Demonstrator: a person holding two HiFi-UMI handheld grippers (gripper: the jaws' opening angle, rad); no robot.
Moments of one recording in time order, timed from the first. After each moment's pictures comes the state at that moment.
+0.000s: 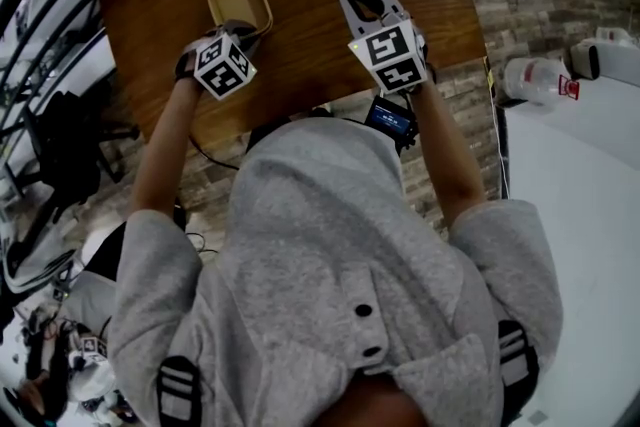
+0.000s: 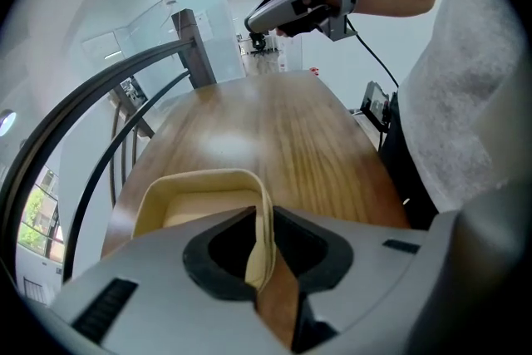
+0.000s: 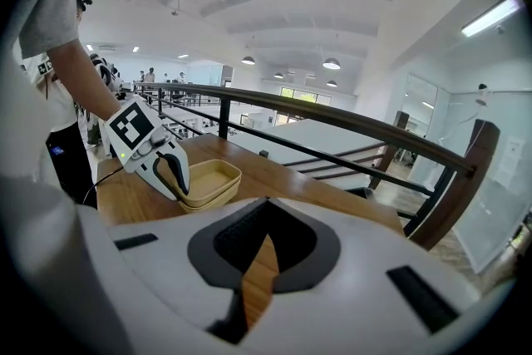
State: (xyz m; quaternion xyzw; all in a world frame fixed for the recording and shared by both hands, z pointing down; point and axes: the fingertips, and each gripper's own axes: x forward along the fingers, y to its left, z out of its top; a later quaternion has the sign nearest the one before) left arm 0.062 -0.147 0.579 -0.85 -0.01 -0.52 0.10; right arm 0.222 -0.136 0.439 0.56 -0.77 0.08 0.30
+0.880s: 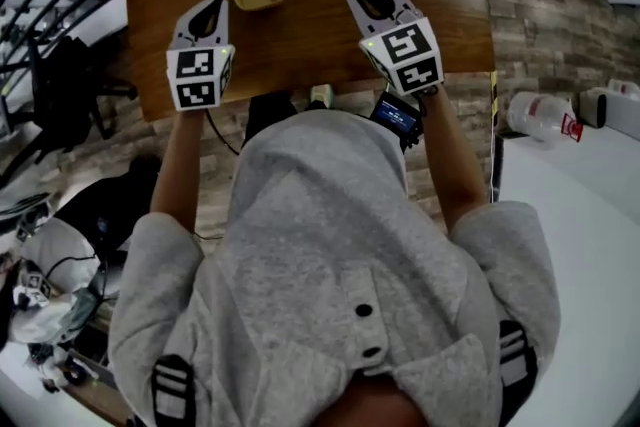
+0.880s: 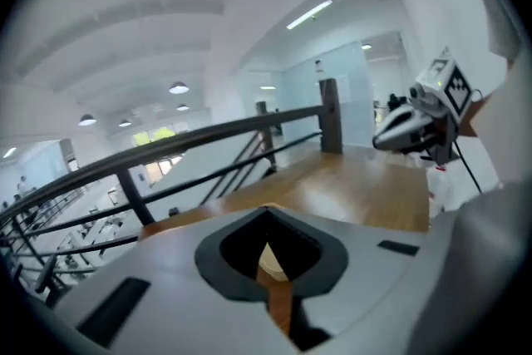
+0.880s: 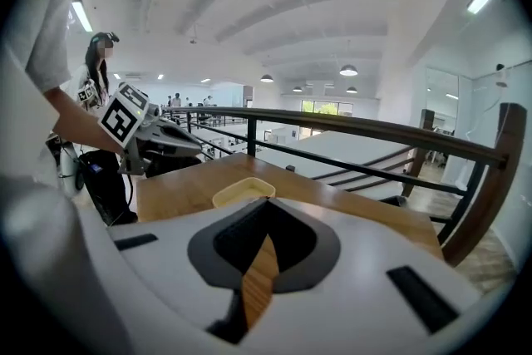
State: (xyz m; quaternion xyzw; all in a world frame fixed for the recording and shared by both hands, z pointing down) left arm -0.006 -0.159 0.438 -0.87 0.42 -0.26 -0.04; right arm 0.186 -0.103 0.418 0.49 -0.84 0.09 0.24
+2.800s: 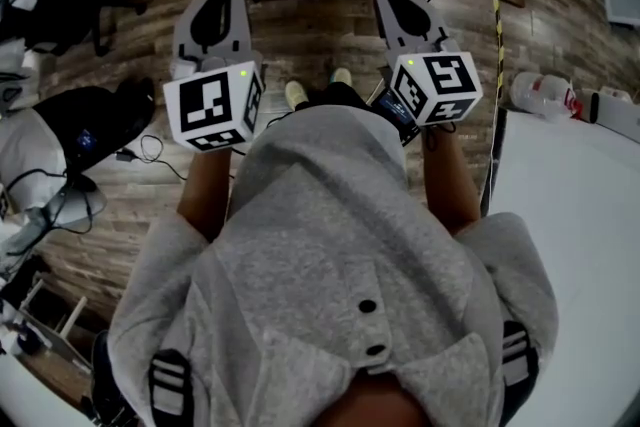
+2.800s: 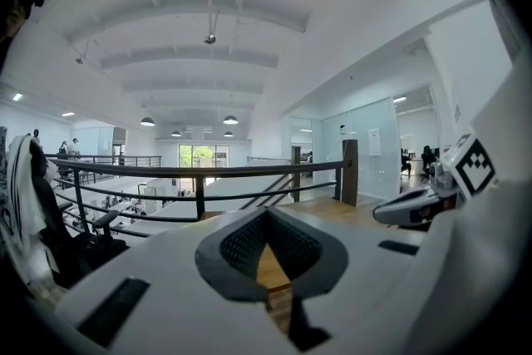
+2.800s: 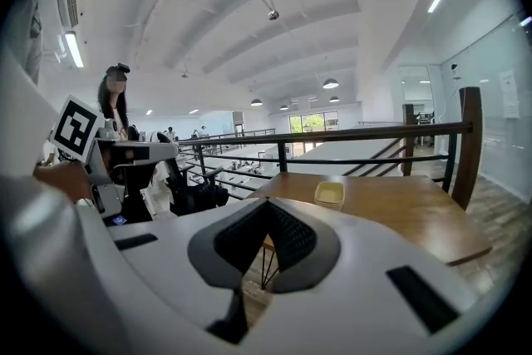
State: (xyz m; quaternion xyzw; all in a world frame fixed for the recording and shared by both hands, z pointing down) left arm -0.279 0.154 0.317 -0.83 0.55 -0.08 -0.07; right arm -0.090 0.177 0.358 0.53 -0.83 0.13 0.13
